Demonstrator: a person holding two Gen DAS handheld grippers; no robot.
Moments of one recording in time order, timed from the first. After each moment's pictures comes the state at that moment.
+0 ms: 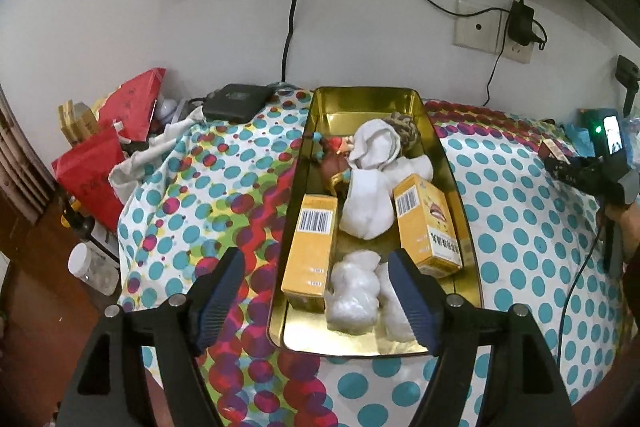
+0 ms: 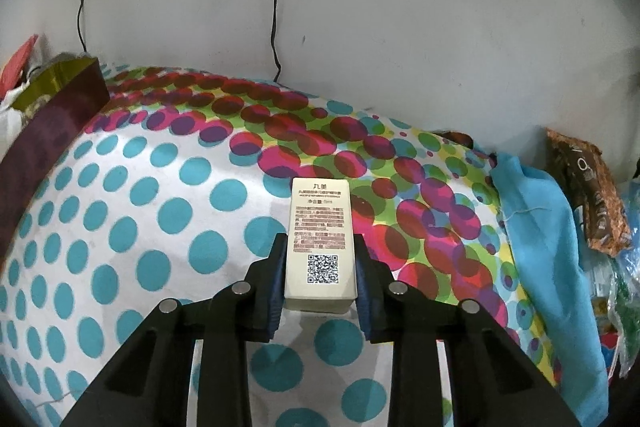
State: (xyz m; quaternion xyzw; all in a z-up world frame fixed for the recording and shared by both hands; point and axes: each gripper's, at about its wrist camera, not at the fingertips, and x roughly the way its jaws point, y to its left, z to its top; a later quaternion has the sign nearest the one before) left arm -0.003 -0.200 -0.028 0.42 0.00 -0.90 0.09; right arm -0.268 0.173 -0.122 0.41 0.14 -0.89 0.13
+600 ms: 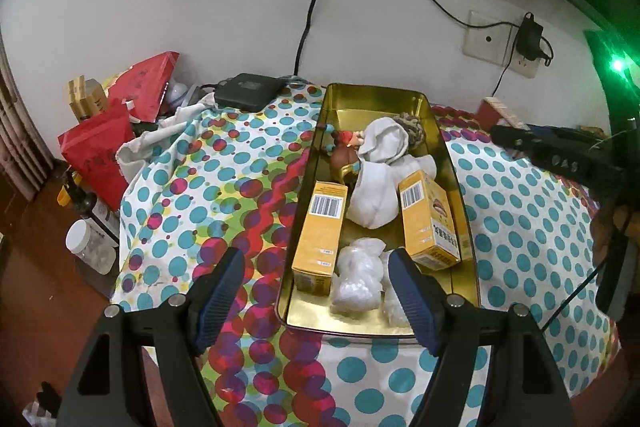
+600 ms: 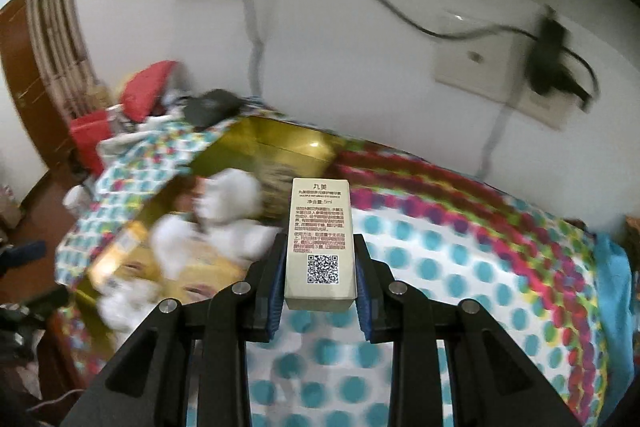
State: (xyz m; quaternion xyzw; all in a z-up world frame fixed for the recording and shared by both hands) left arm 0.015 -0.211 -0.022 0.42 0.03 -0.90 0.10; right arm -0.172 0.019 -0.027 0.37 0.11 -0.87 0.32
